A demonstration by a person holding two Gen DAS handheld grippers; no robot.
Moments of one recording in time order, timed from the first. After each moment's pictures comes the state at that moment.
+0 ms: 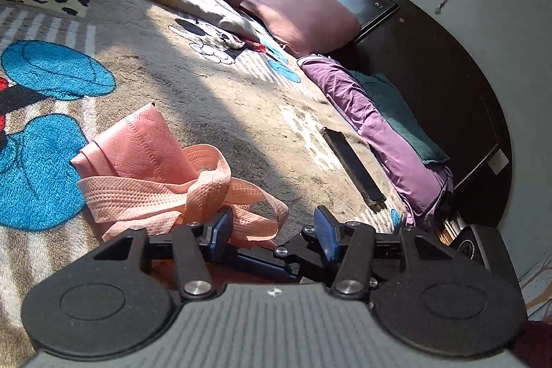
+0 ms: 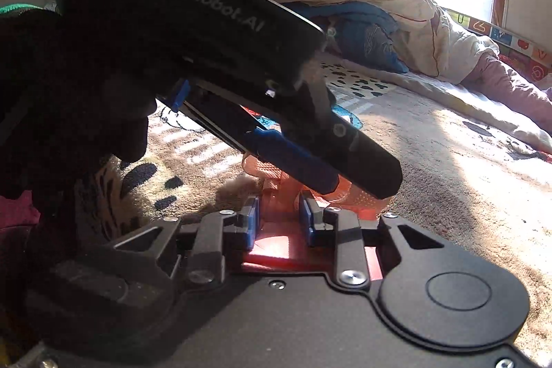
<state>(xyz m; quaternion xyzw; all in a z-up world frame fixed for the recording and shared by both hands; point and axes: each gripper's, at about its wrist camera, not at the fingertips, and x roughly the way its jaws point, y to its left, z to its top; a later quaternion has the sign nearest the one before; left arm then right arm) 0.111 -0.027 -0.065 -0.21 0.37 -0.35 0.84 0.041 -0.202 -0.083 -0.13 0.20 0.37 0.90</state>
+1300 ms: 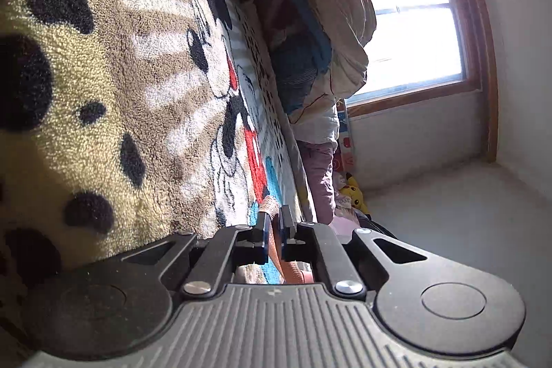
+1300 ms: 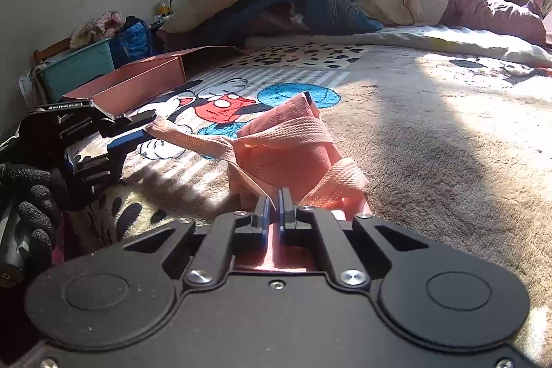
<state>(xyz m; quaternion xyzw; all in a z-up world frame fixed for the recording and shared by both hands) 0.009 0.126 -0.127 -0.57 0.18 -0.03 0.80 0.071 -0.215 -0.086 0.00 0.27 0.35 0.90</state>
